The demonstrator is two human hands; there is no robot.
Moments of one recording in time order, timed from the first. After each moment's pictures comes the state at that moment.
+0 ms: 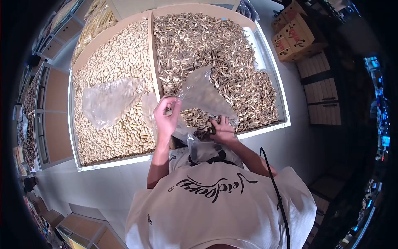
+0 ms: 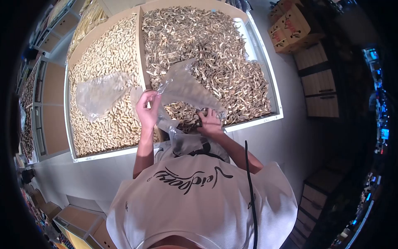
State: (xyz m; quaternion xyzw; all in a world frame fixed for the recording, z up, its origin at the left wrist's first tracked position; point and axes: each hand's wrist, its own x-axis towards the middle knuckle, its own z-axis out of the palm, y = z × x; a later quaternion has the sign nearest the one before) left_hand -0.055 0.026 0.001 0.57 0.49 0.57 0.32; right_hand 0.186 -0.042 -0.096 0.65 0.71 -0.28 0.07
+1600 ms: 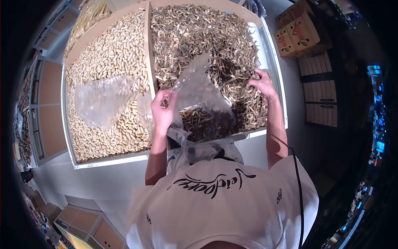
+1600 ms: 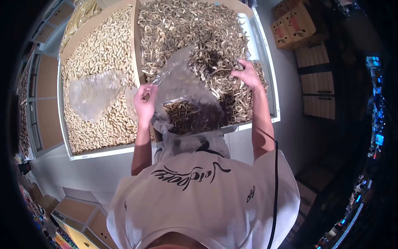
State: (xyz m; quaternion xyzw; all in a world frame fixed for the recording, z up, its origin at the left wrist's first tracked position) left_hand -0.050 0.073 -0.023 0.48 0.55 0.56 0.38; right_hand 0.342 0.160 -0.011 0.63 0.51 -0.50 -0.30
